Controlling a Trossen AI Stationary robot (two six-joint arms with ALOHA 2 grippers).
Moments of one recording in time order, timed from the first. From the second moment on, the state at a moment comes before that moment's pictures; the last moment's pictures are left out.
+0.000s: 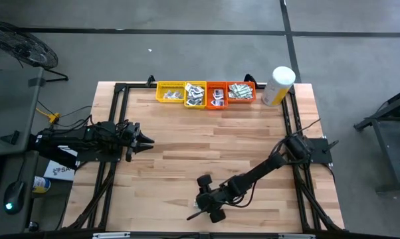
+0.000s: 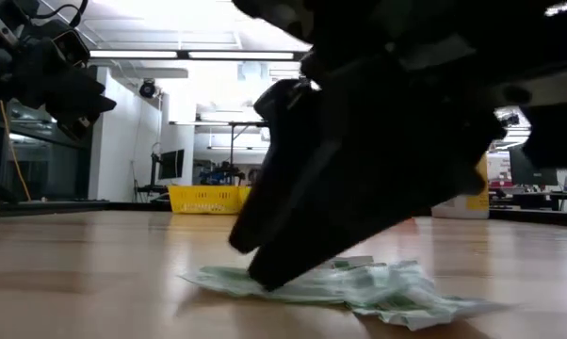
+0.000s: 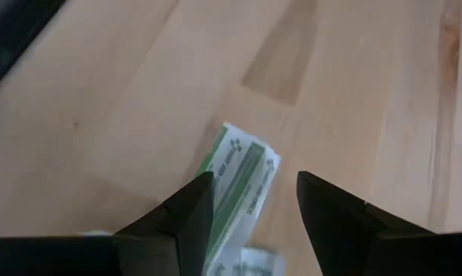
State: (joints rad) left arm -0.02 0.01 0.12 -0.30 0.06 -0.40; right arm 0.52 2.16 1.40 -0.11 0.19 0.06
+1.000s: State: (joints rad) left arm -0.02 0.01 0.12 -0.30 0.06 -0.40; right arm 0.49 2.19 1.40 -0.08 0.12 0.33
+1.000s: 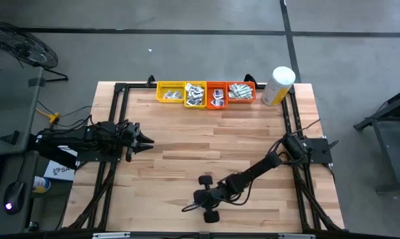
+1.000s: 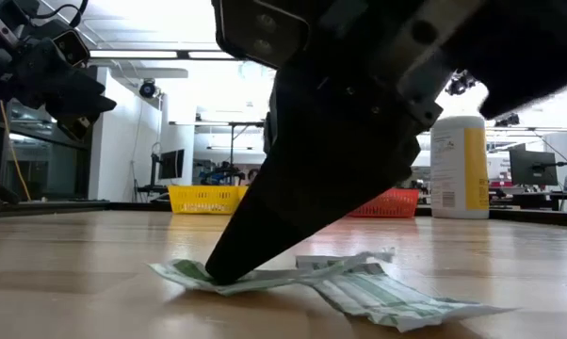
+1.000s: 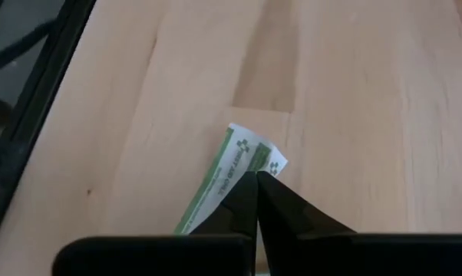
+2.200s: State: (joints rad) left arm -0.02 0.01 0.12 -0.30 0.06 -0.40; right arm 0.17 1.87 1.40 -1.04 0.67 1.33
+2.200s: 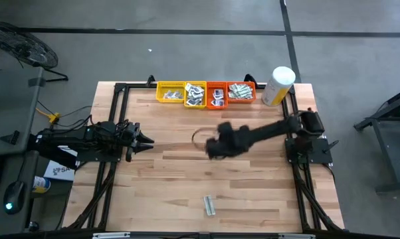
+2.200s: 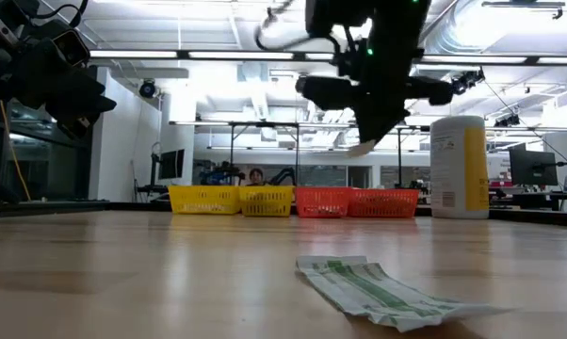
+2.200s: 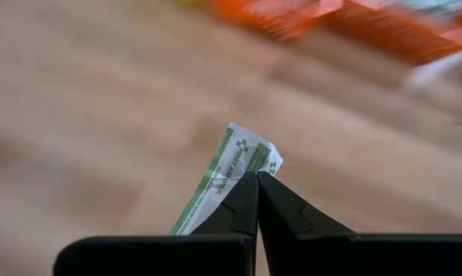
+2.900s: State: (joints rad) left arm -0.02 0.01 0.12 -0.30 0.06 -0.40; right arm -0.43 1.84 1.39 -0.97 0.72 1.06
